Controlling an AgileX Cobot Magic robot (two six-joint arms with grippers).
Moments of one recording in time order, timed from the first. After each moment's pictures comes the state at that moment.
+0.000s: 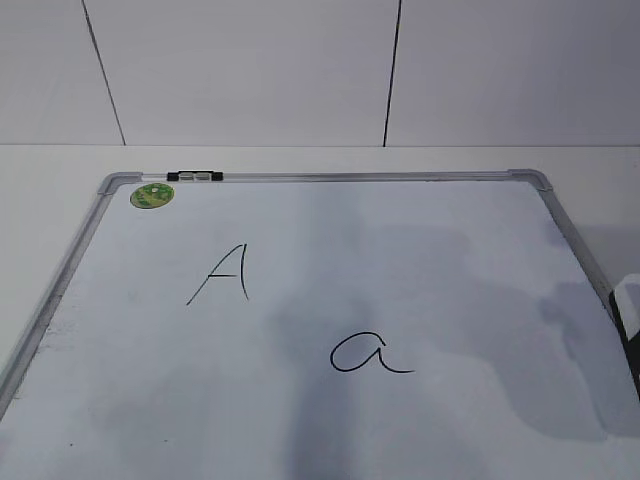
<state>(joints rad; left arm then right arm) 0.00 0.01 -0.51 -0.20 1.11 0.14 0.03 1.15 -0.72 0.20 0.92 -0.08</state>
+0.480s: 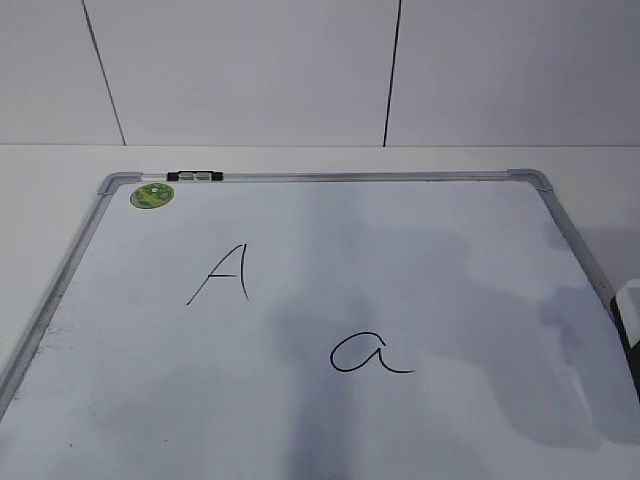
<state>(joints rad) 0.00 0.01 -0.51 -0.21 1.11 0.14 0.03 1.11 -0.72 0.23 0.97 -0.08</state>
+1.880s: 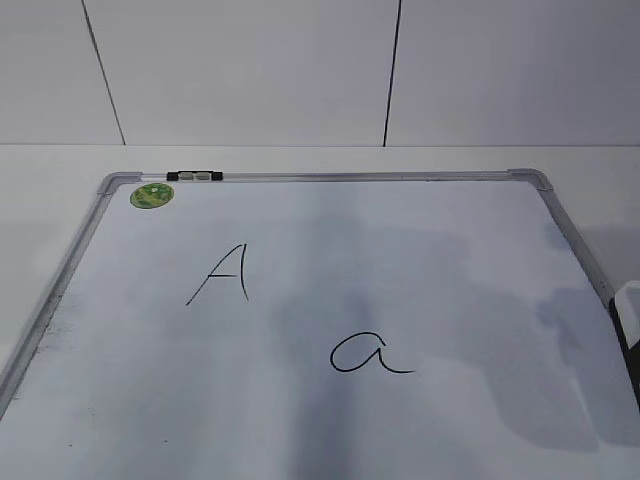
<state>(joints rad) 0.00 0.72 -0.61 -0.36 0.86 0.14 0.03 1.11 -0.72 0.24 0.98 -0.08</state>
